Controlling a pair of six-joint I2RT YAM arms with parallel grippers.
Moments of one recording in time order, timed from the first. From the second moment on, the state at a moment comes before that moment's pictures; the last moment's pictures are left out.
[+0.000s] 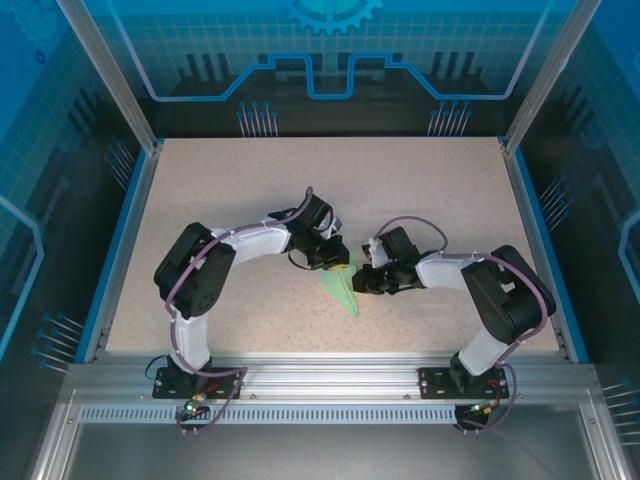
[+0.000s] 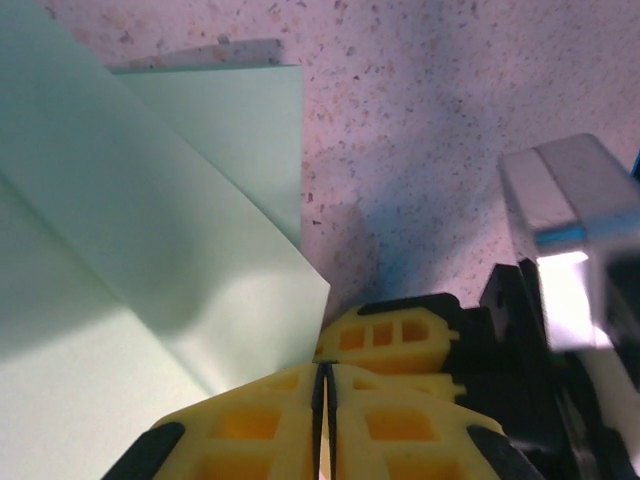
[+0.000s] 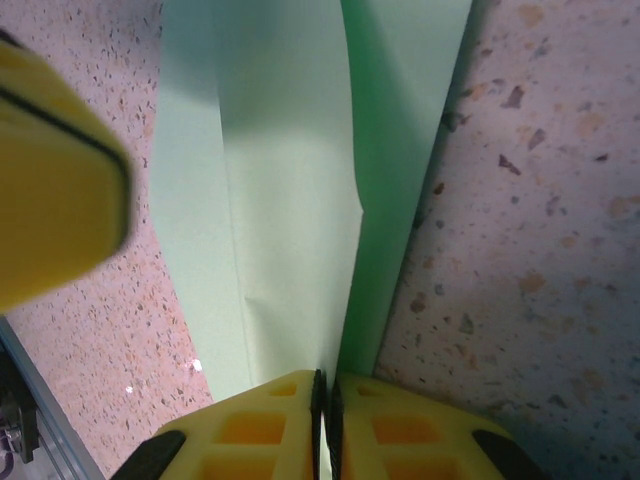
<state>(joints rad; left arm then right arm) -0.60 1.94 1.23 -0.36 0.58 -0.79 0.49 1.65 0.66 -0.09 -0.54 0.50</state>
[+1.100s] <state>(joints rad) -0.60 2.02 1.21 -0.34 0.56 -0.76 0.49 1.65 0.70 -0.15 -0.52 0.48</state>
